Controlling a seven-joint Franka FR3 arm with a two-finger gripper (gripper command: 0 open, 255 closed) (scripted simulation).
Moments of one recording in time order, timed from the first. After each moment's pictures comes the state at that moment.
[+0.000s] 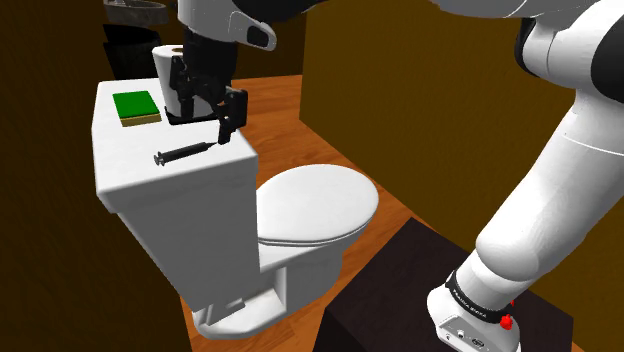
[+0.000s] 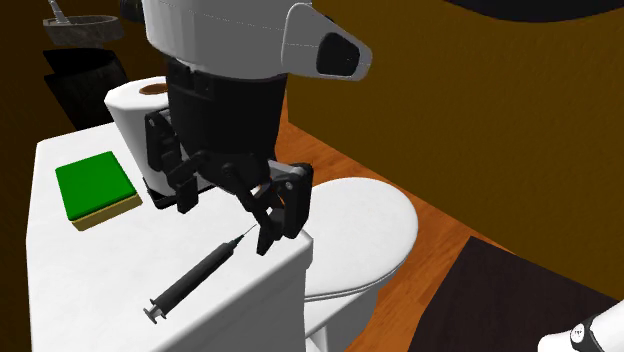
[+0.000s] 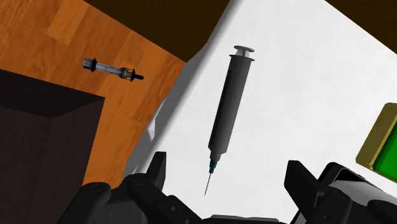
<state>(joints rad) -0.27 0.10 0.93 -1.64 -0.06 1.92 1.99</state>
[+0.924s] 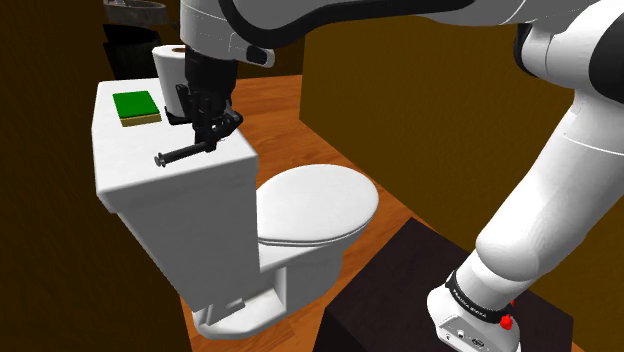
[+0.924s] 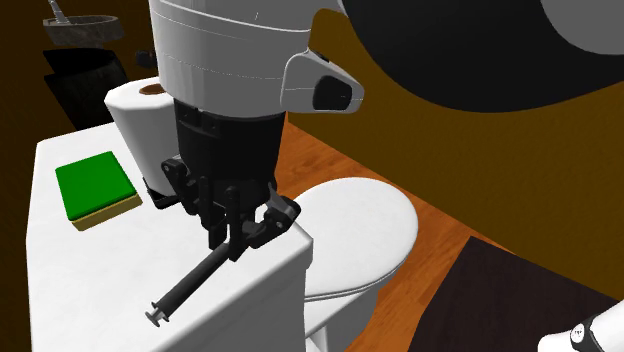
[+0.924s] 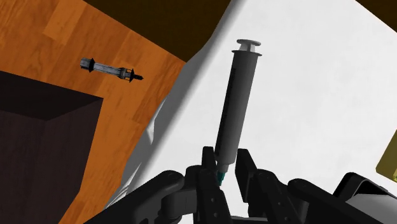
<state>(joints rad) -0.27 0.10 0.93 -1.70 -0.06 1.98 1.99</state>
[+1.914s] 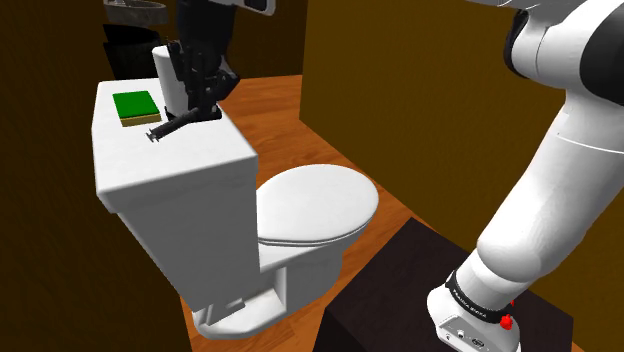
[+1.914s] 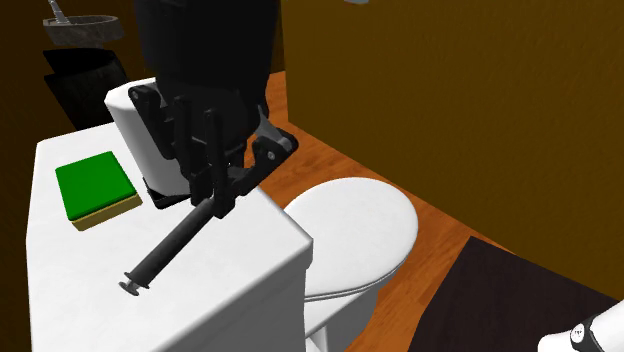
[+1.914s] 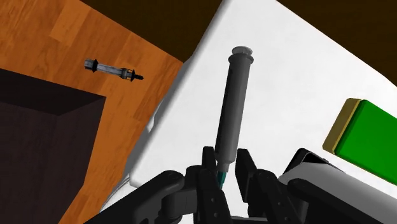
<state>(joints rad) -0.25 0.14 0.93 -1.49 -0.10 1.80 2.01</state>
